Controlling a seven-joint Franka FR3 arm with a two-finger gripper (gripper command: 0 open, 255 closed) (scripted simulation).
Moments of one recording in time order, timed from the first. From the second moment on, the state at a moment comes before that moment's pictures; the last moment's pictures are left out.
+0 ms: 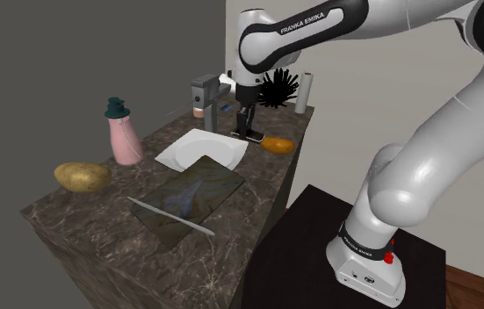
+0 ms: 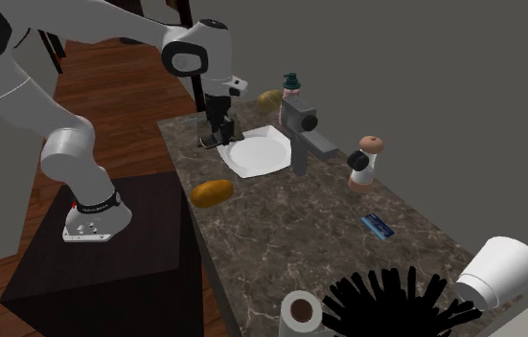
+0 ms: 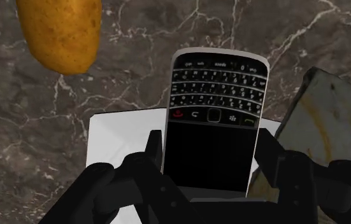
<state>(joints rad) 0.13 -0.33 -0.10 -2.35 0.01 1.97 -0.38</state>
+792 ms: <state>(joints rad) 0.26 -0.48 0.11 -2.49 0.12 1.98 -0.10</state>
